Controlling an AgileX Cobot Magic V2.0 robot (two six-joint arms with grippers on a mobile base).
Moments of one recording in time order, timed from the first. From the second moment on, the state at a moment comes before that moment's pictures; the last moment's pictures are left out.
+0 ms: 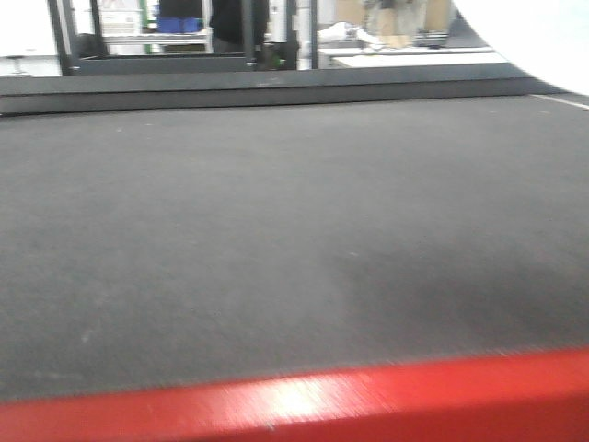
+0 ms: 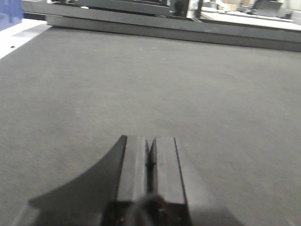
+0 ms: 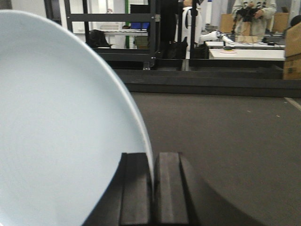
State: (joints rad) left arm -0.02 -0.01 0.03 -0.13 0.05 0.16; right arm 0.21 0.30 -0.39 0.14 0.14 -0.07
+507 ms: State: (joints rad) left arm -0.02 -0.01 0.03 -0.13 0.05 0.16; right arm 0.21 0.30 -0.39 0.14 0.15 -0.07
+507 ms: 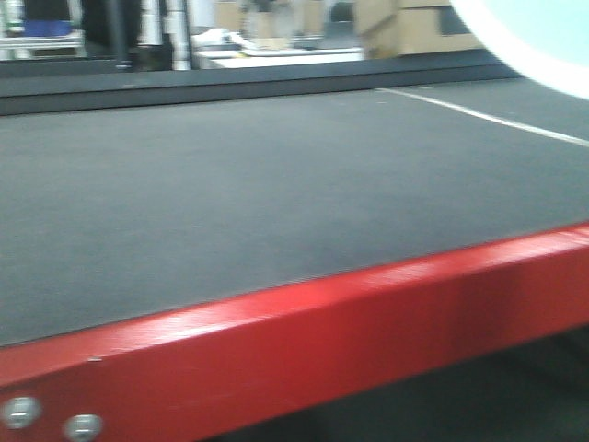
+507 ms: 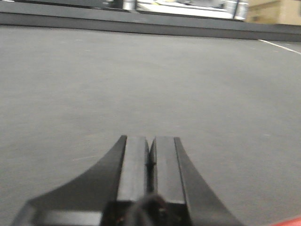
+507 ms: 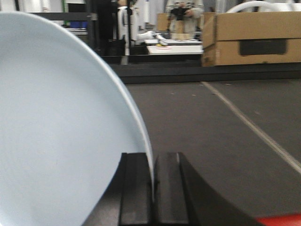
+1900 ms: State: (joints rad) left arm -0.02 -0.01 0.03 -0.13 0.05 0.16; right arm 0.21 0.30 -0.39 0.14 0.15 -0.07
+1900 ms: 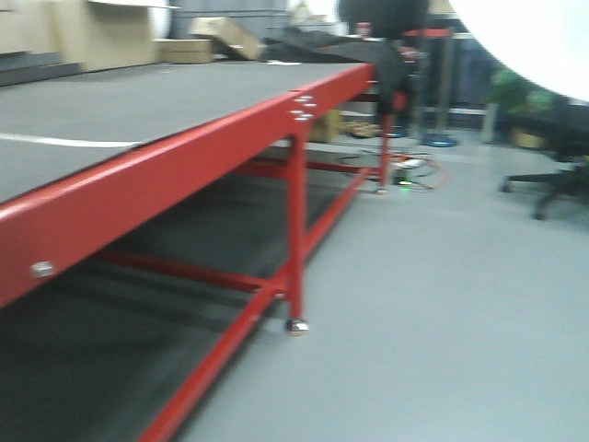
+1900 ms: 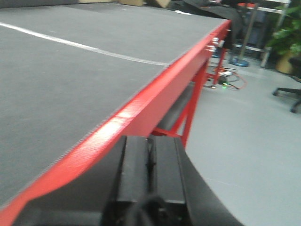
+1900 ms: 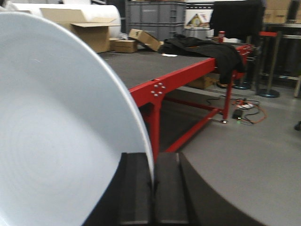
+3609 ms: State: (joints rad) left arm -0.02 -0.01 0.03 -0.13 0.05 0.16; right arm 0.21 0.30 -0.39 0.14 0.15 -0.07
